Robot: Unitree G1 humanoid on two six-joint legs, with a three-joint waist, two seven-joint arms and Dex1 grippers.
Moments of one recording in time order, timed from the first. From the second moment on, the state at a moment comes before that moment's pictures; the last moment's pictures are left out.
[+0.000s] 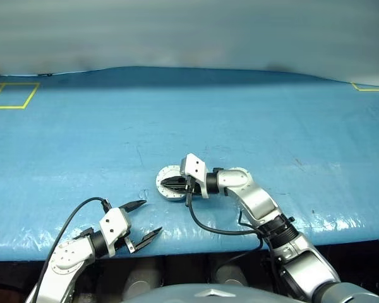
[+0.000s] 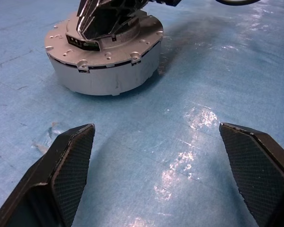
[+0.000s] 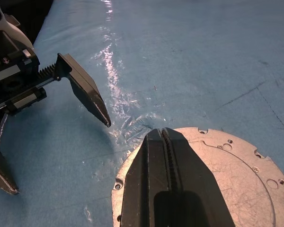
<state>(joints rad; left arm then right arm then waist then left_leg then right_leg) 0.38 0.58 -0.09 -0.24 -0.21 -0.14 -0.77 -0.39 -0.25 0.42 0.06 0.13 0.28 0.92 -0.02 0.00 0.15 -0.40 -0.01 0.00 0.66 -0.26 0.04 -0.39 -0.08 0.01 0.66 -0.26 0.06</state>
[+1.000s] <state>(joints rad) 0.34 0.60 -0.09 -0.32 -0.22 -0.04 -0.81 -0.26 -0.22 0.35 -0.06 0.13 0.27 0.76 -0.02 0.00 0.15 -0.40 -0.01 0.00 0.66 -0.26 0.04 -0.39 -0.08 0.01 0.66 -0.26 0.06</state>
